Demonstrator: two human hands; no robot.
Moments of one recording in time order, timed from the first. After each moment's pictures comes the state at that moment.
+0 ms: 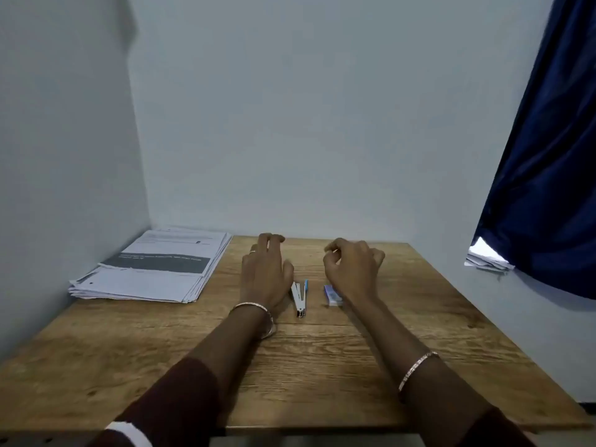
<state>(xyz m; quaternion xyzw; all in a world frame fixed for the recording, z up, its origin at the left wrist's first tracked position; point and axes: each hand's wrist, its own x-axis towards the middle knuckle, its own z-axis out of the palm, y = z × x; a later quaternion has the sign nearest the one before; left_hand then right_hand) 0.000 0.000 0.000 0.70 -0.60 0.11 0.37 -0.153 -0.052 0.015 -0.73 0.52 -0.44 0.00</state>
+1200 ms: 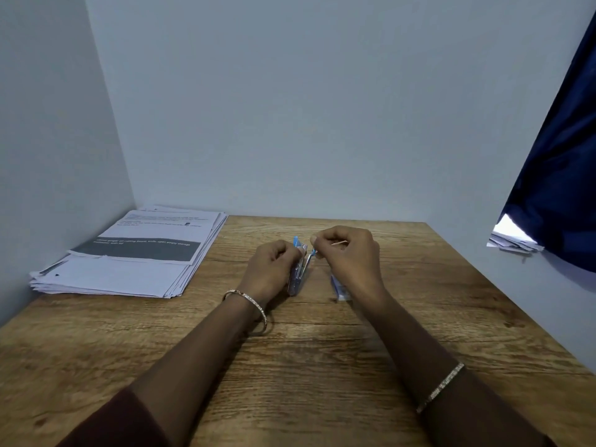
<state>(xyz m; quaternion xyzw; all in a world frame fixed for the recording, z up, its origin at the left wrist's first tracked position) 0.006 -0.029 -0.018 0.60 -0.49 -0.31 0.56 -0.137 -0.068 0.004 -0.67 0.44 -0.51 0.30</state>
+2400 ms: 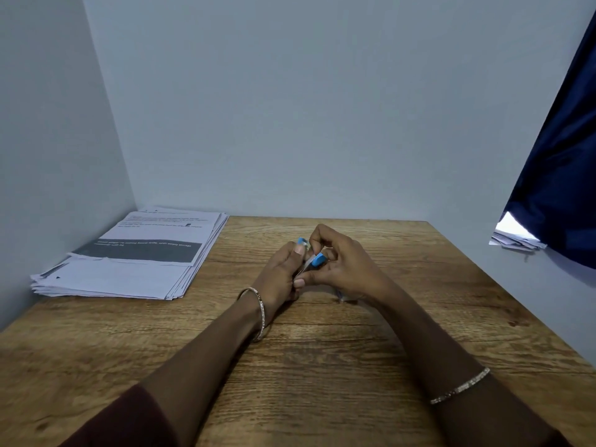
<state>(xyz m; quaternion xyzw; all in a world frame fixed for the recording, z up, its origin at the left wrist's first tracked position) 0.000 -0.024 -0.025 0.47 -0.49 -0.44 0.59 -0.150 -0.076 0.004 -0.83 0.26 -0.35 0.34</state>
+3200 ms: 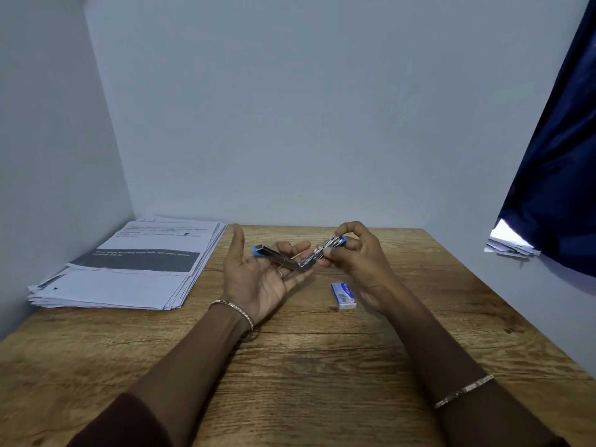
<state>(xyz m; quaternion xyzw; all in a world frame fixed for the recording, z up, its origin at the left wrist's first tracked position) 0.022 -0.021 -0.013 0.20 -0.26 -0.67 0.67 -0.157 -0.091 0.005 -0.58 0.28 -0.50 0.59</state>
